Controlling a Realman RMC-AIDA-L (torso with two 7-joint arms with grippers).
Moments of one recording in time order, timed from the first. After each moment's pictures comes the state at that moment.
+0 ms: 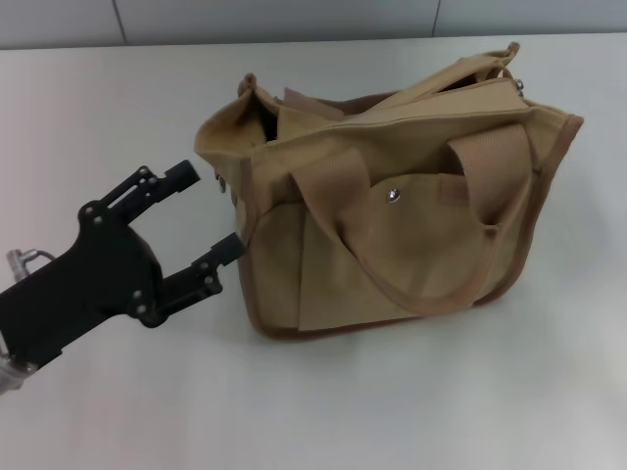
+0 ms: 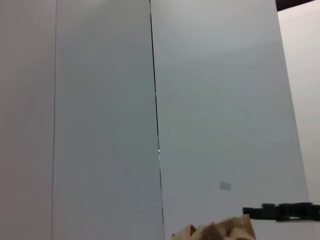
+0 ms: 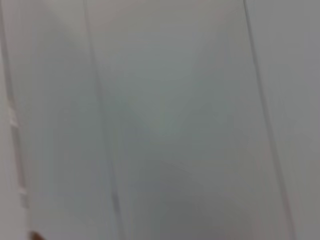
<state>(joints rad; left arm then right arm) -0.27 -2.05 1.11 0.31 1.18 1.79 -0.61 0.17 2.08 -0.51 -0.70 -1.49 -1.71 1.13</state>
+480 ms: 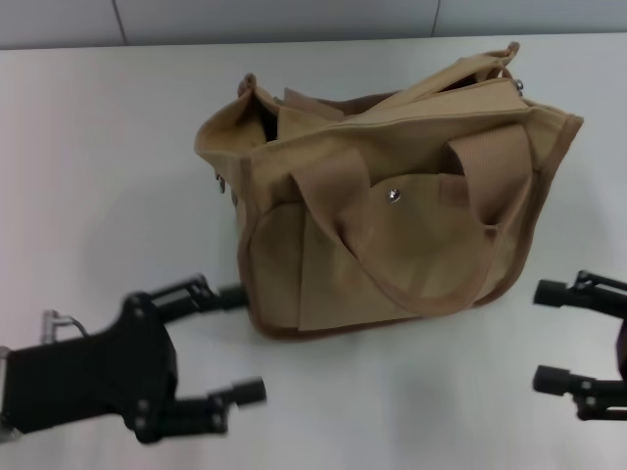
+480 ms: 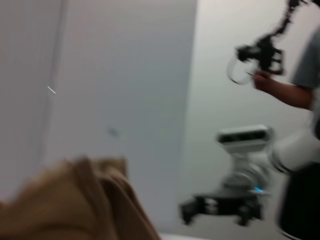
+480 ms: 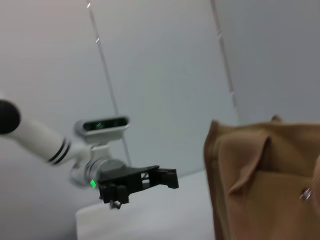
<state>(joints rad) -0.29 -1.99 1.13 0.37 1.47 1.88 -0.81 0.24 2.07 -0.52 -0.73 -2.00 -2.05 1.11</state>
